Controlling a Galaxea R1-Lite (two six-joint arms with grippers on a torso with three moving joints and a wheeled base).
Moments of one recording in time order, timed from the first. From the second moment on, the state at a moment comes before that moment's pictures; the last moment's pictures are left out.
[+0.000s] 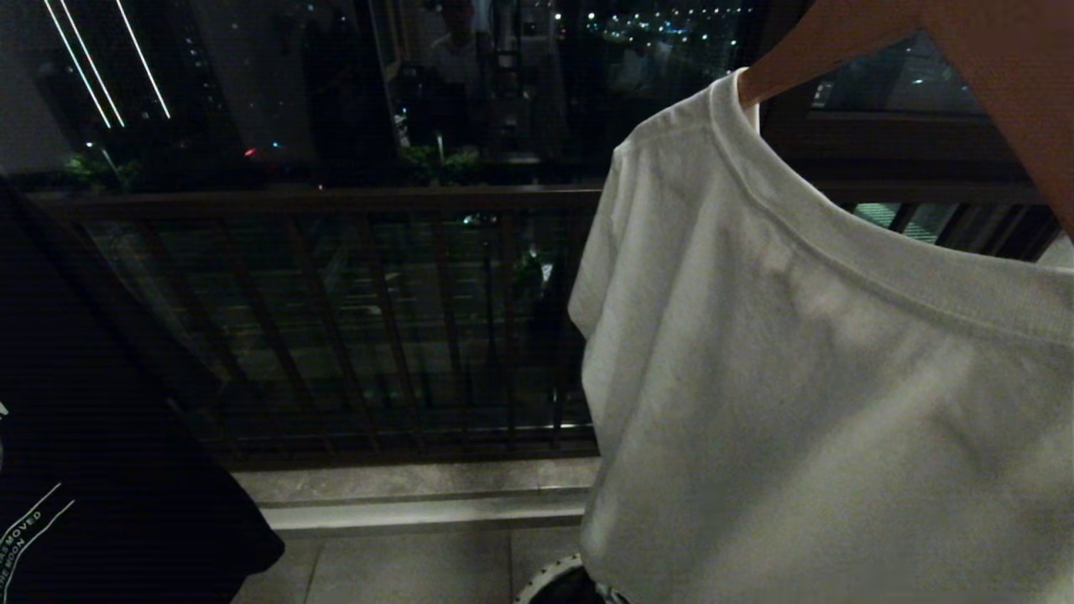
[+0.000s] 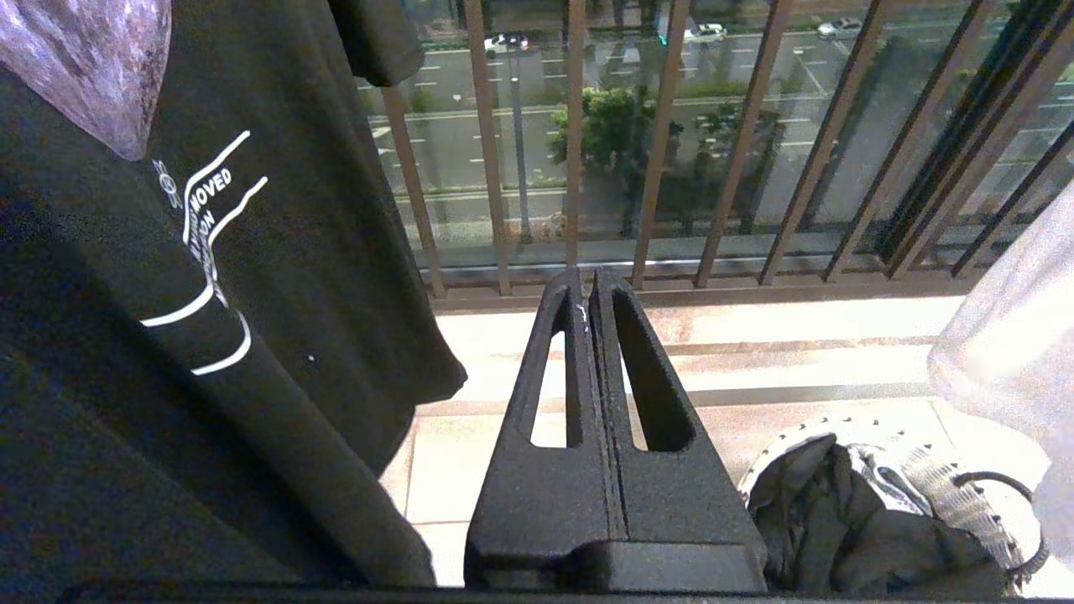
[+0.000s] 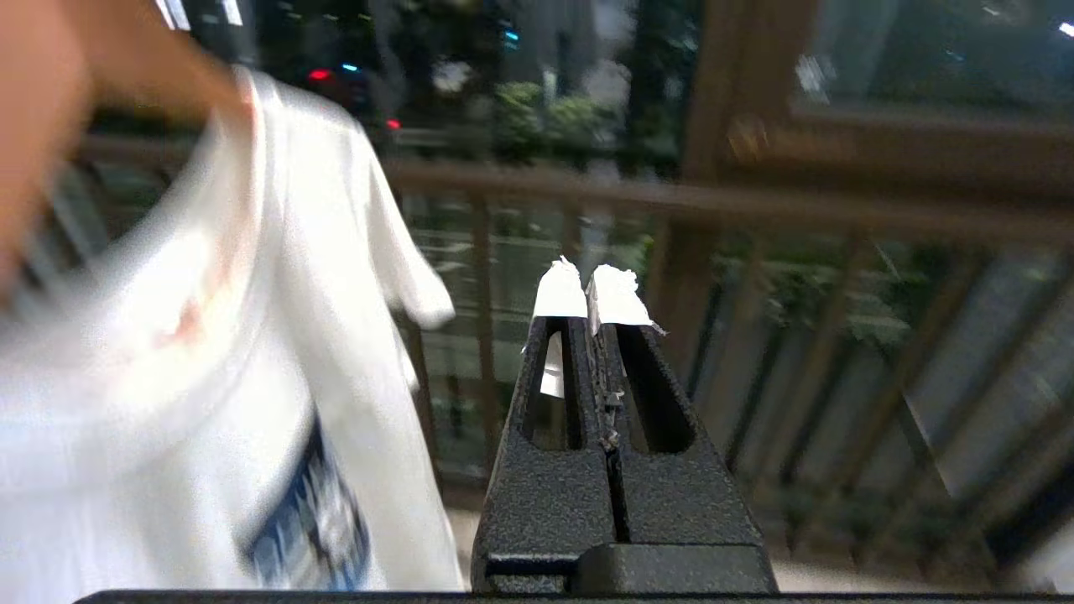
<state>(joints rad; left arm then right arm) 0.00 0.00 0.00 -0.01 0.00 0.01 0.02 0.75 -1.02 0.03 0.20 0.01</state>
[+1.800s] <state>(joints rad) 0.00 0.00 0.00 -0.01 0.00 0.01 0.01 1.29 -1.63 0.40 1.29 0.12</state>
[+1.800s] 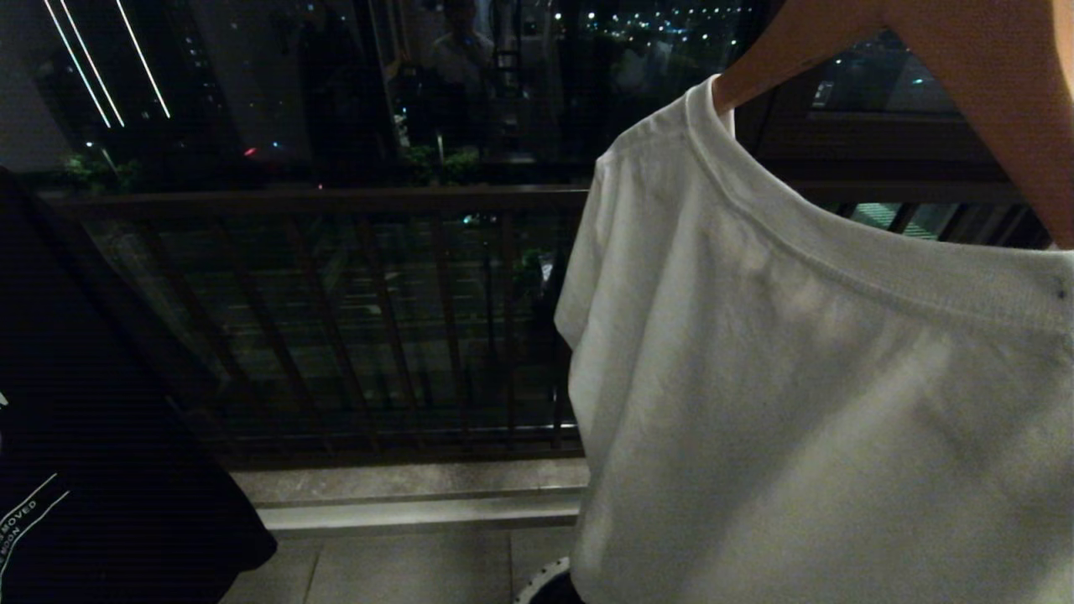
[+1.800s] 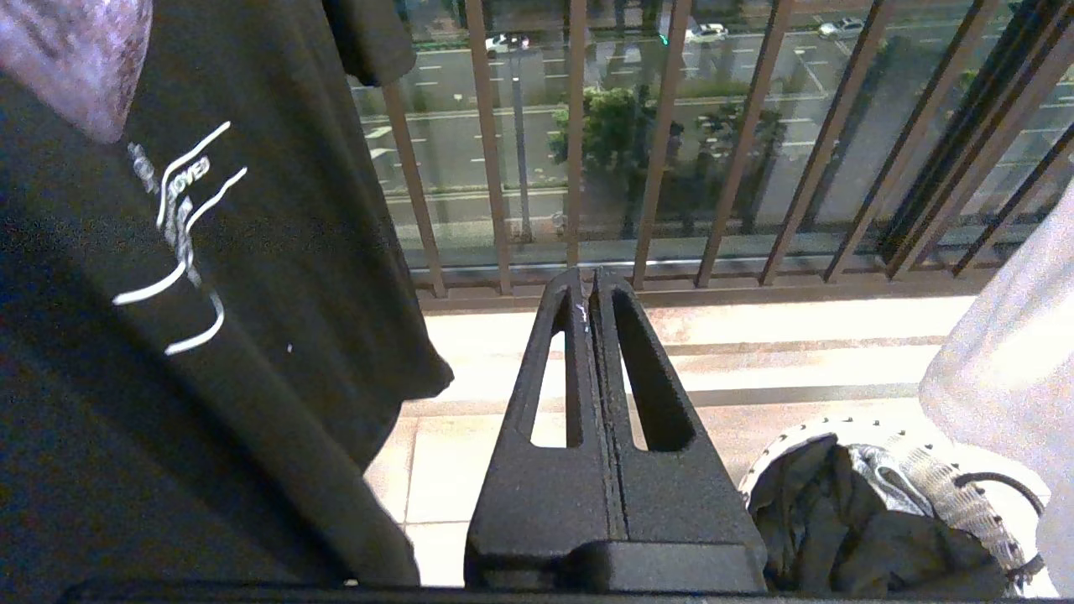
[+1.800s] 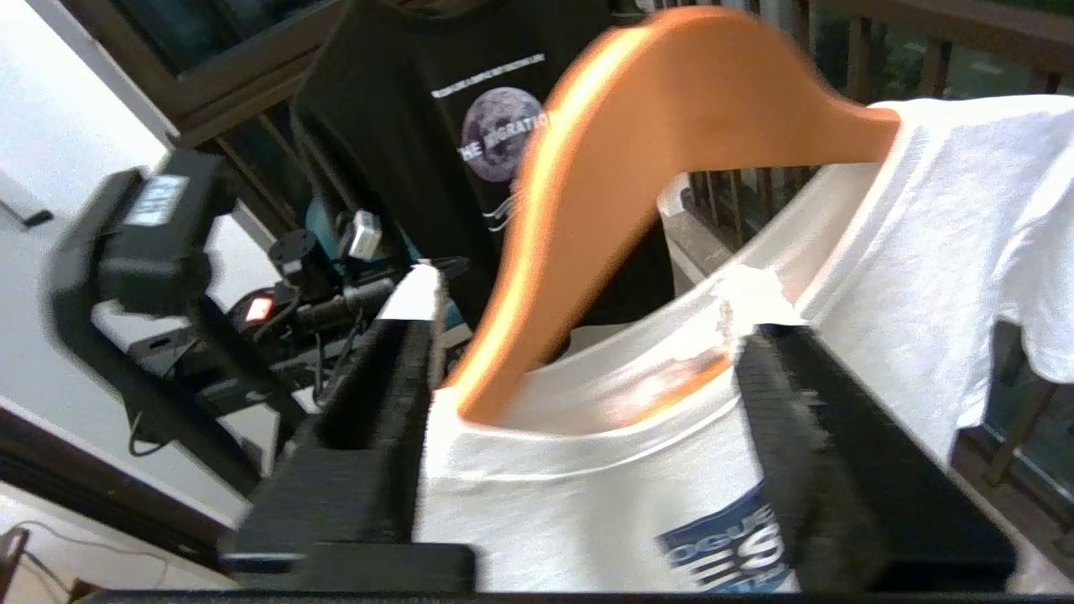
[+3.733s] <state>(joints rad) 0.00 0.00 0.00 -0.01 0.00 0.01 0.37 1.39 -1.59 0.33 1.23 0.09</state>
